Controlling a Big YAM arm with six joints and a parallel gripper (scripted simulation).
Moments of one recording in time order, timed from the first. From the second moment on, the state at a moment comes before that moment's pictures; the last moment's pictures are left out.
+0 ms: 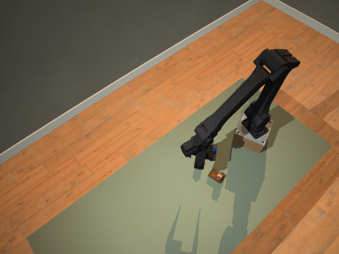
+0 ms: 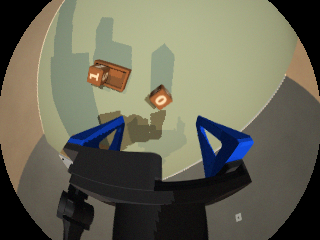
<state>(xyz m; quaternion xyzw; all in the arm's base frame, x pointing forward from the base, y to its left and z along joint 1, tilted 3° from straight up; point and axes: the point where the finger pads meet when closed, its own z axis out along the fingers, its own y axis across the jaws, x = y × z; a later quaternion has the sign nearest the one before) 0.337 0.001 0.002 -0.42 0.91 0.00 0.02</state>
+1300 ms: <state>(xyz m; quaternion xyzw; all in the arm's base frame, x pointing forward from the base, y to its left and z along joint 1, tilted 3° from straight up) 0.337 0.001 0.003 -0.70 0.71 0.00 0.02</state>
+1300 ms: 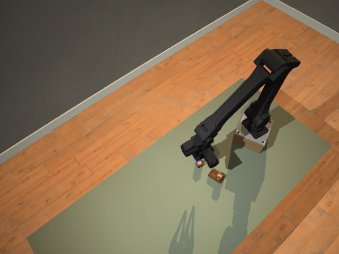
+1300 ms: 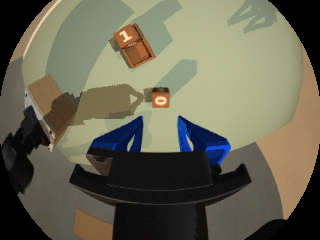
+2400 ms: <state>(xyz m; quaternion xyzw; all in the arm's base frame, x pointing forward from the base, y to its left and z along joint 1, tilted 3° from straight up) 0.338 0.001 0.003 -0.70 0.71 -0.01 0.02</state>
